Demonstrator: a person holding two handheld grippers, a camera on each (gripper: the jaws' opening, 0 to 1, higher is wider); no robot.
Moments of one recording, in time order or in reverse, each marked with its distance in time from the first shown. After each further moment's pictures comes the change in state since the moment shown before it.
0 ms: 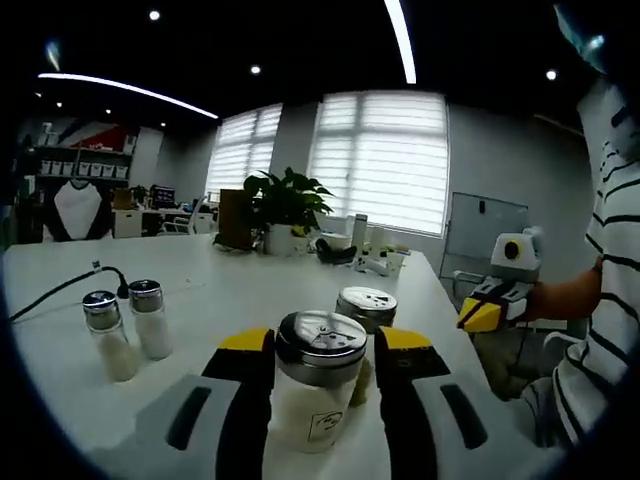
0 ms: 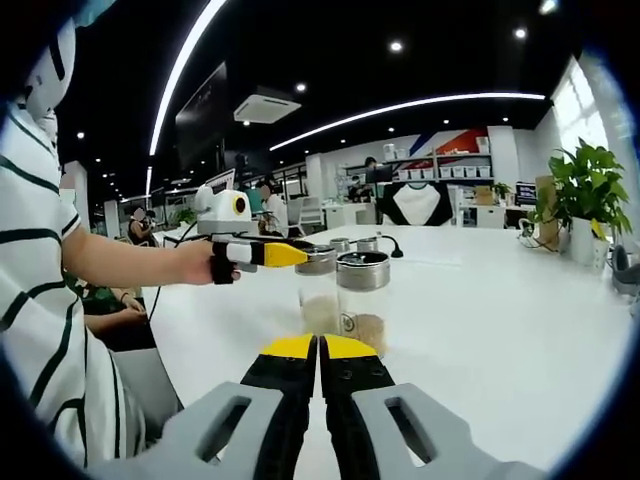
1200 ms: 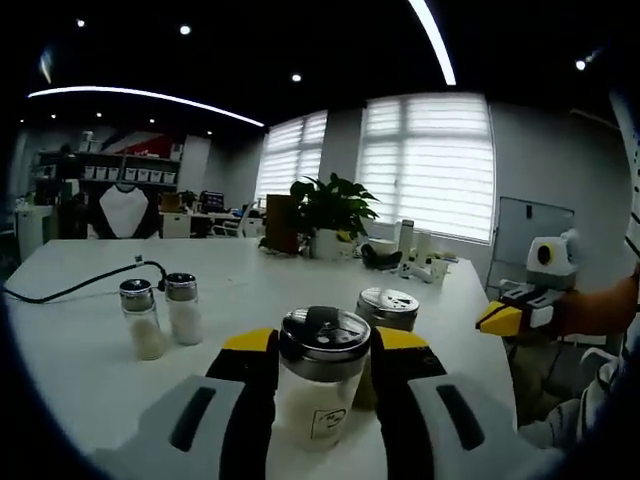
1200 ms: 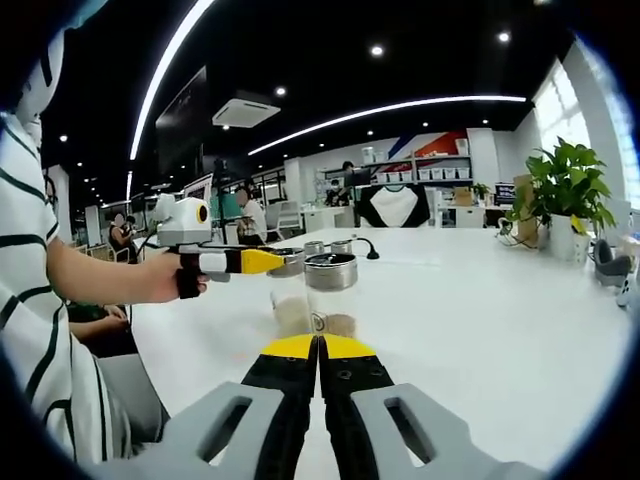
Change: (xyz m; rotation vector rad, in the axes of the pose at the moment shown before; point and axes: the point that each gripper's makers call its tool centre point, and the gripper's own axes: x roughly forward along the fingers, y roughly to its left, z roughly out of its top) left arm -0.004 0.002 -0.003 0.007 -0.044 0.269; right arm -0.007 -0.023 -0.001 0.021 -0.017 -0.100
